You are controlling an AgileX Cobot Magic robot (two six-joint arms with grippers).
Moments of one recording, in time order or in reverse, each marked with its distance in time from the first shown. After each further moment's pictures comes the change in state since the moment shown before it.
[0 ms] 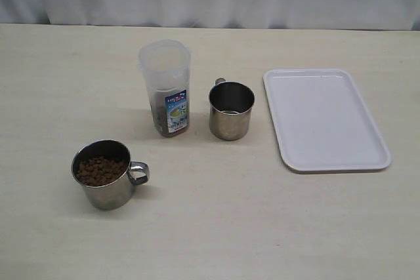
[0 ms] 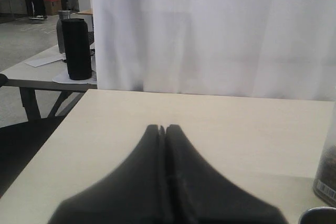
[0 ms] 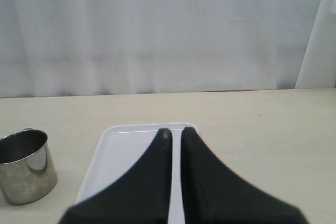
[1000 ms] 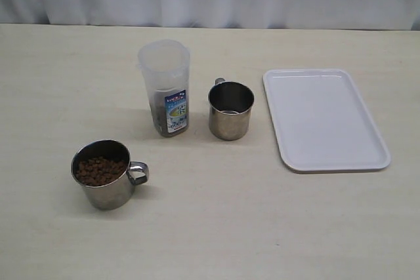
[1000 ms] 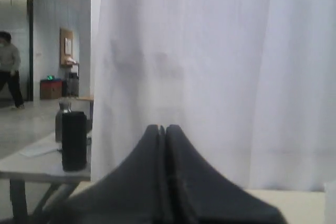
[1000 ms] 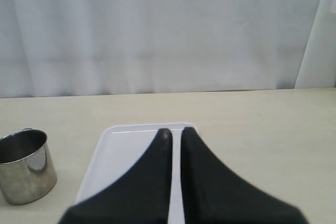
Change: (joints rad) left arm 0.000 0.000 0.002 0.101 -0.304 -0.103; right arm 0.000 0.000 0.000 0.000 0.000 0.000
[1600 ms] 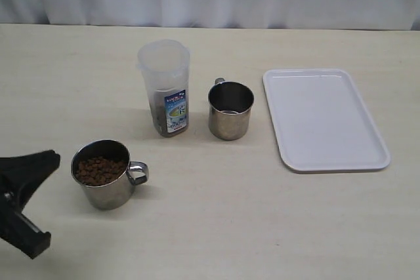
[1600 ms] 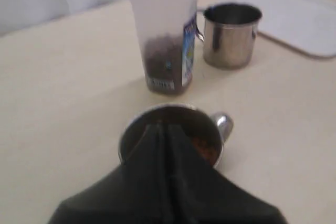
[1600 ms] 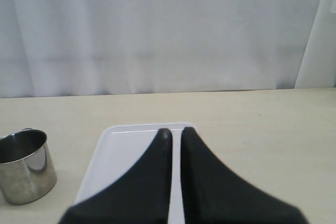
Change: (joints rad) left arm -0.370 0.915 0.000 0.443 -0.307 -0.198; right arm 0.000 0.000 0.000 0.000 0.000 0.000
